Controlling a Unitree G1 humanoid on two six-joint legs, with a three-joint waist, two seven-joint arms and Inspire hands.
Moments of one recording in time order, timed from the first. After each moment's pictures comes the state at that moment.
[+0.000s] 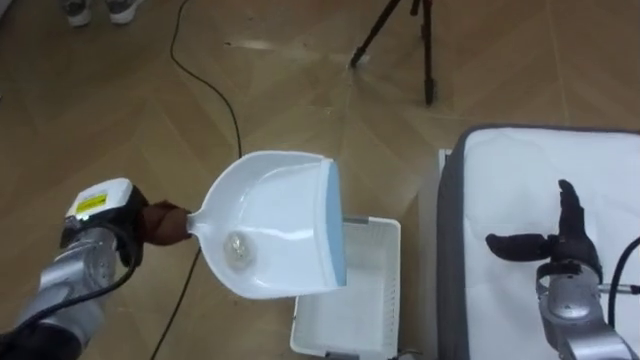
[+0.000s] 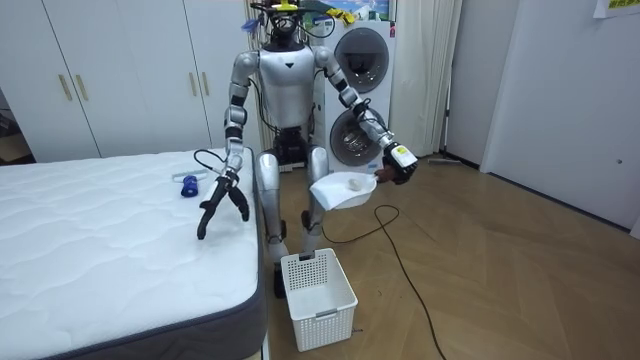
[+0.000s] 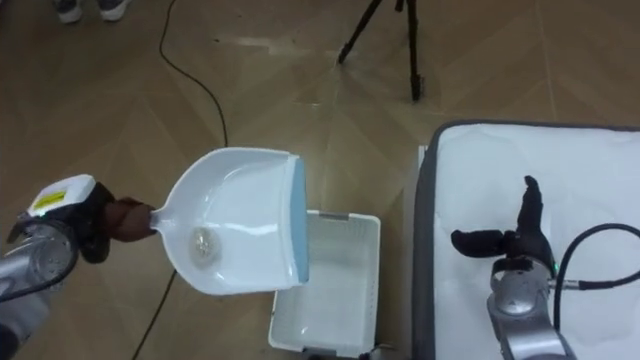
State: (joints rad) left arm -0.34 0.59 -0.28 0.75 0.76 0.14 0.02; right arm -0.16 -0.40 0.10 0.75 0.03 -0.05 -0.46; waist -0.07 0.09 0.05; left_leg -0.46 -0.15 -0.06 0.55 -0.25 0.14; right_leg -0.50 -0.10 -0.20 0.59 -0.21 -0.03
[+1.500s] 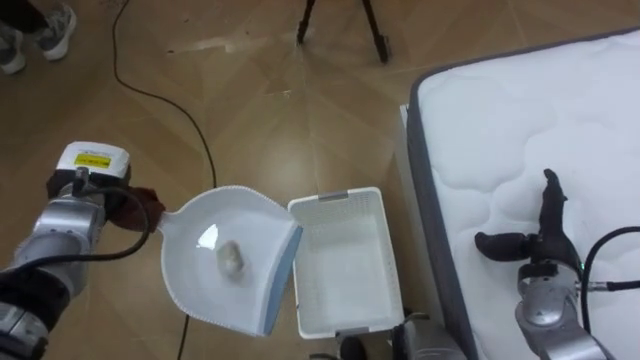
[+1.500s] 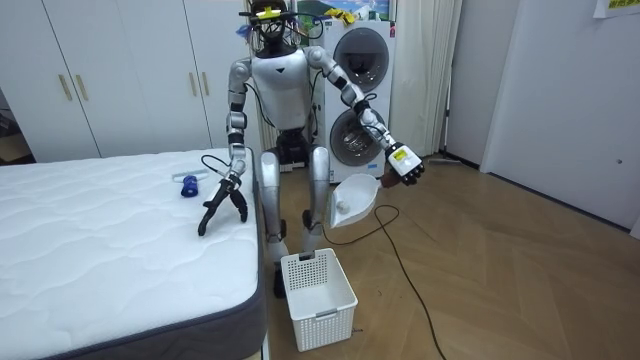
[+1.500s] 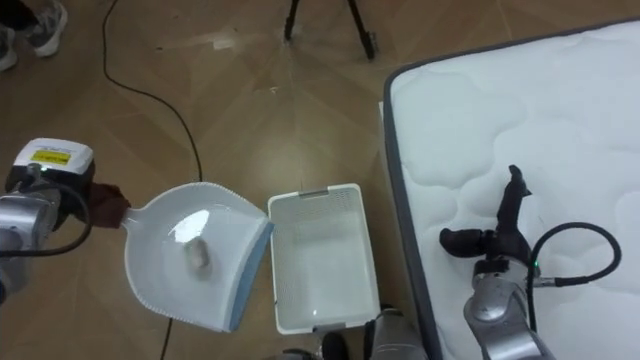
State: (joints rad) left arm -0.51 0.66 -0.47 0.86 1.06 0.20 -0.08; right arm -0.15 -0.39 0.24 0.74 -0.05 -0.07 -0.60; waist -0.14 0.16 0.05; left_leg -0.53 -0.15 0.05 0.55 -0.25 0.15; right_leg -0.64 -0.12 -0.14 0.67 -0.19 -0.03
